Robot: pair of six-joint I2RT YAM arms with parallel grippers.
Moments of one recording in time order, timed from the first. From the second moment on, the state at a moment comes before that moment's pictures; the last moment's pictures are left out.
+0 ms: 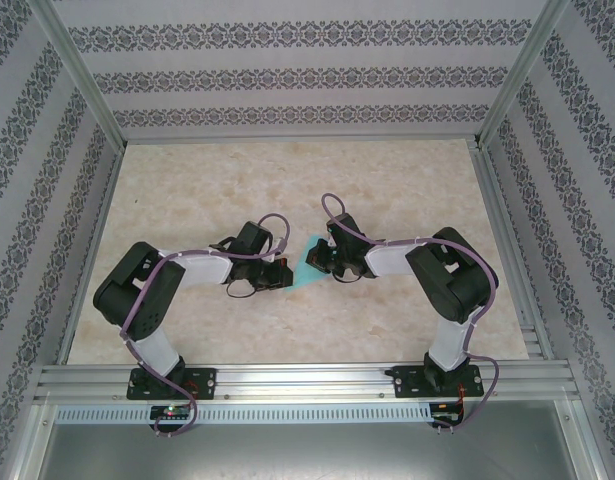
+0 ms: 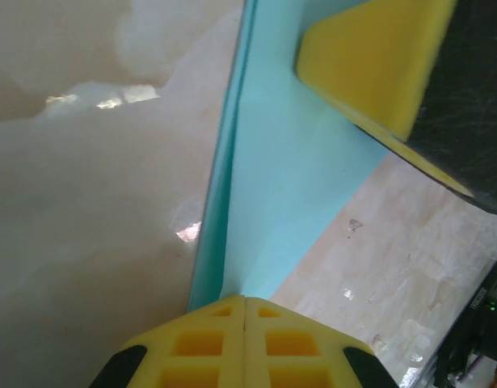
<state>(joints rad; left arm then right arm) -0.57 1.71 0.77 -0.09 0.56 -0.66 0.61 1.85 0.83 0.14 -0.34 0.95</state>
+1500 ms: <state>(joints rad) -0.57 1.69 0.74 -0.10 0.48 -0.64 0.56 1.83 0.82 0.12 -0.43 0.84</state>
